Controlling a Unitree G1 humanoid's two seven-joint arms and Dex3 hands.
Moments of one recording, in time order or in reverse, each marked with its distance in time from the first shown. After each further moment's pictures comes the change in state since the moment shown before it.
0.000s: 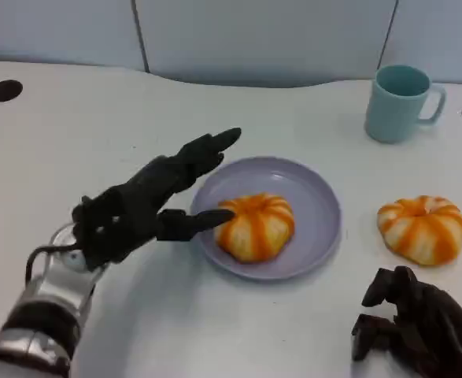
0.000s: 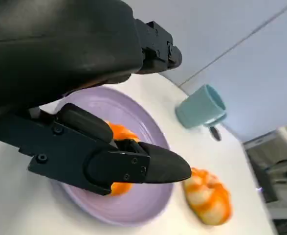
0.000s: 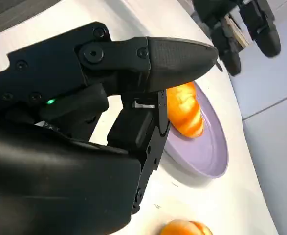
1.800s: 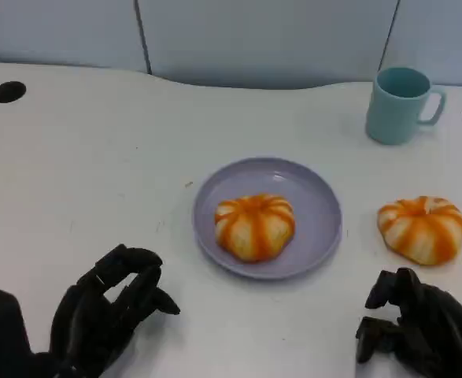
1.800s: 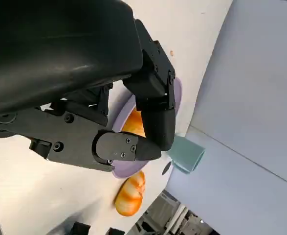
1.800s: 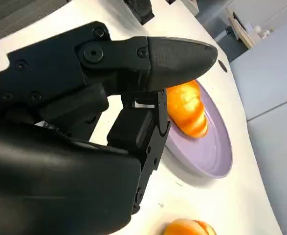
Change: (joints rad) left arm 0.625 -0.162 0.290 -0.744 -0.511 0.779 -0.057; right arm -0.007 -0.025 -0.004 0.015 -0.002 0.009 0.016
